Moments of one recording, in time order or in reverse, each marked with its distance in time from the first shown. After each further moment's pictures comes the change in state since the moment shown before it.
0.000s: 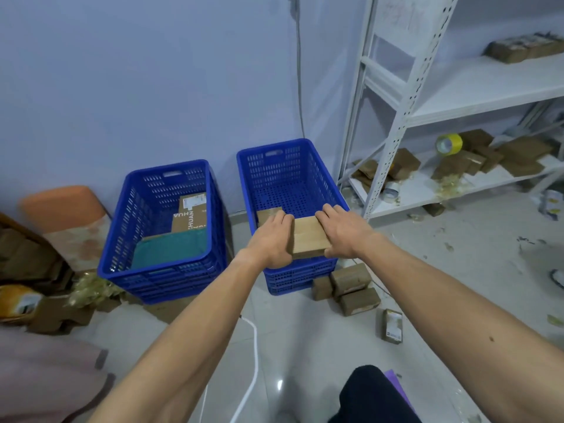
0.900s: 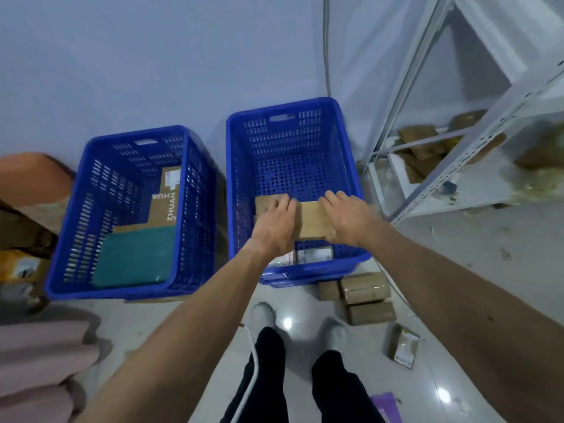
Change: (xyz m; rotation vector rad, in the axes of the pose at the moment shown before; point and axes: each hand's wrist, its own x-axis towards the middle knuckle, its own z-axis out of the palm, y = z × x) left_hand 0.307 -0.081 0.092 0.201 -0.226 -0.194; right_hand 0.300 0.174 0.113 0.023 -0.186 -0.203
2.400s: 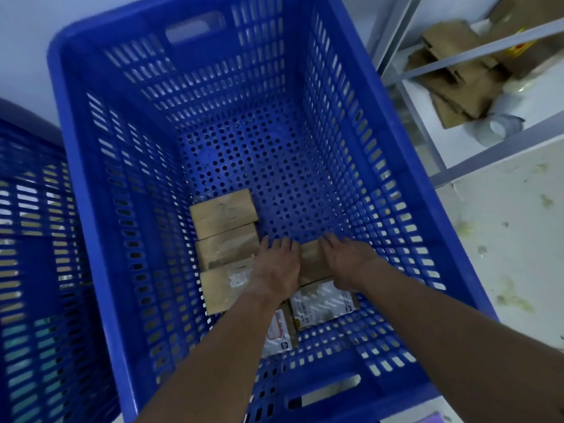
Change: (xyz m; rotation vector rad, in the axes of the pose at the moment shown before) left_hand 0.234 -0.036 0.316 0.101 -0.363 0.269; right_hand 0.215 0.033 0.302 0.182 -0.598 0.179
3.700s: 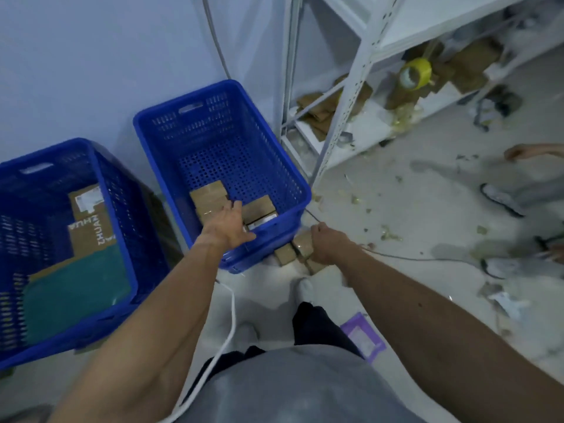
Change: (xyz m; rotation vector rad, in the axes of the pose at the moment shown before) left_hand -0.362 0.082 -0.175 -0.217 0.150 -0.112; right_hand -0.451 -0.082 0.031 0.384 0.224 0.295
